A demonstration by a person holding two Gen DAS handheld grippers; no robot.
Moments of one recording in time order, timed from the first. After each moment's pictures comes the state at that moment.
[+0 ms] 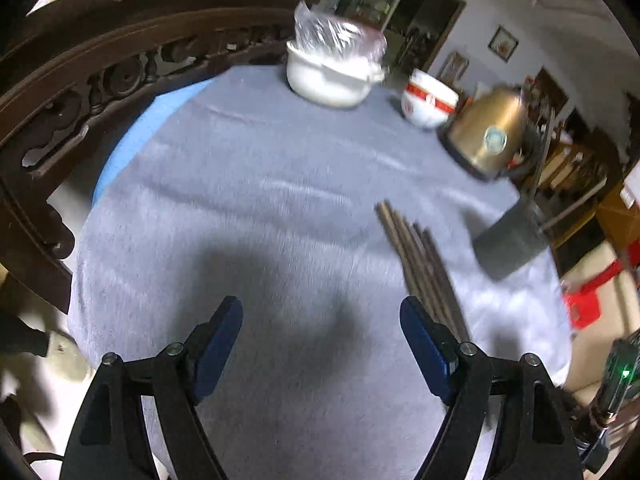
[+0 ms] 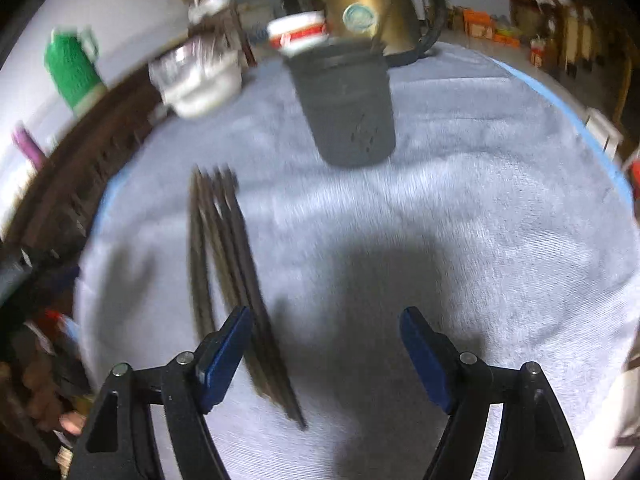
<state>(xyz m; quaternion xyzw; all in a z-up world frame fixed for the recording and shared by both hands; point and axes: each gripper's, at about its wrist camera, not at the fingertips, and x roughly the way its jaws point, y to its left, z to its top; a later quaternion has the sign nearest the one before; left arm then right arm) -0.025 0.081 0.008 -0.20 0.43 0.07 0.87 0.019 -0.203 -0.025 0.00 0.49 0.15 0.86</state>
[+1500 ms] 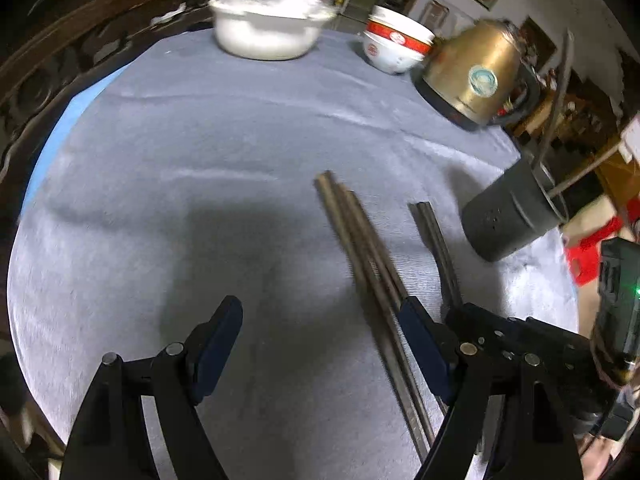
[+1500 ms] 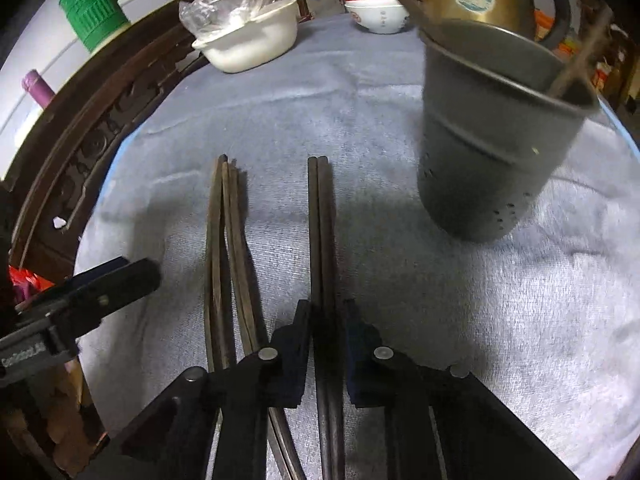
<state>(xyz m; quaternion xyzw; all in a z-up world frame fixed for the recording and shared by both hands) 0.052 0.031 -0.013 -0.16 0.51 0.02 0.85 0.107 -0.137 -0.028 -0.01 0.54 0.24 0.81</state>
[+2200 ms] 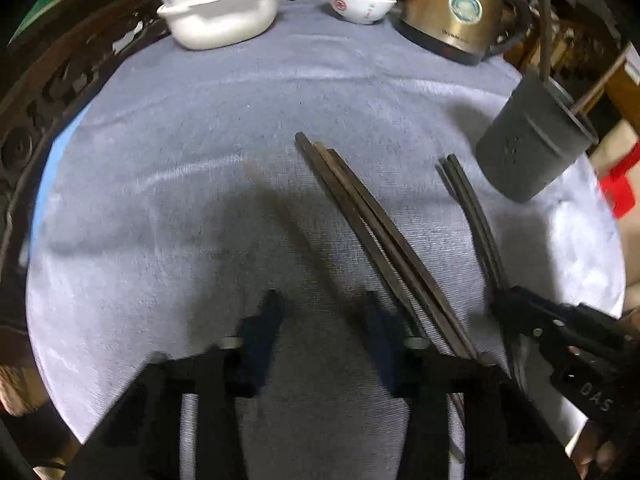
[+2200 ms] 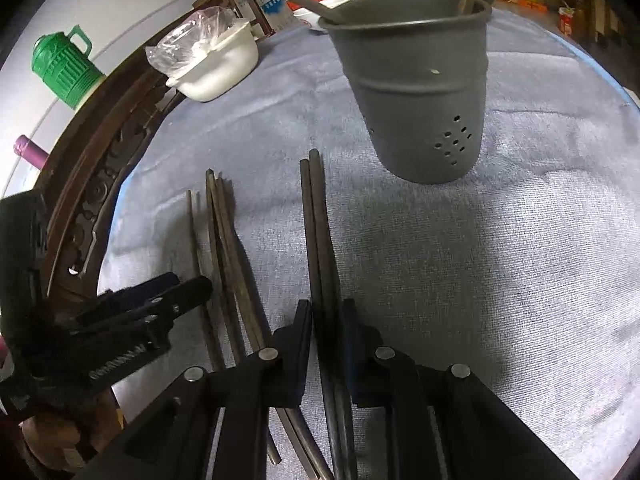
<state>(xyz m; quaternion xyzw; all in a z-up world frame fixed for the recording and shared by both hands) 0.064 -0.002 -0.029 -0.04 0.56 0.02 0.83 0.088 -0.170 -0.032 0.08 0.54 0.21 0.81</state>
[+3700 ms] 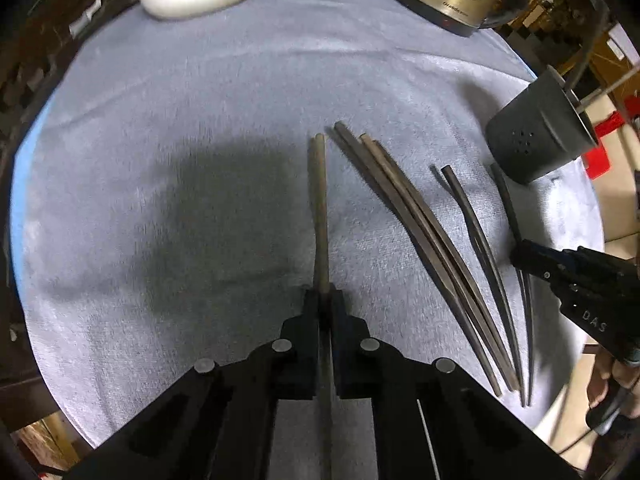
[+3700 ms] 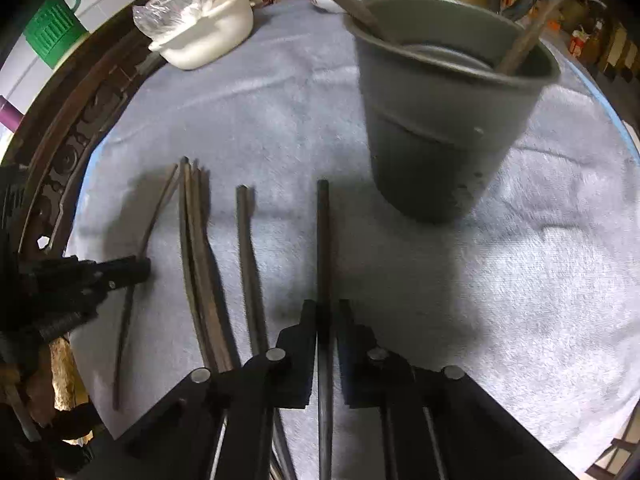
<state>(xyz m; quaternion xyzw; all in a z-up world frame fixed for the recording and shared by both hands) 0.088 0.063 -0.034 -0.06 0.64 -0.07 0.76 0.123 -0.157 -0.031 -0.01 0.59 0.19 0.78</state>
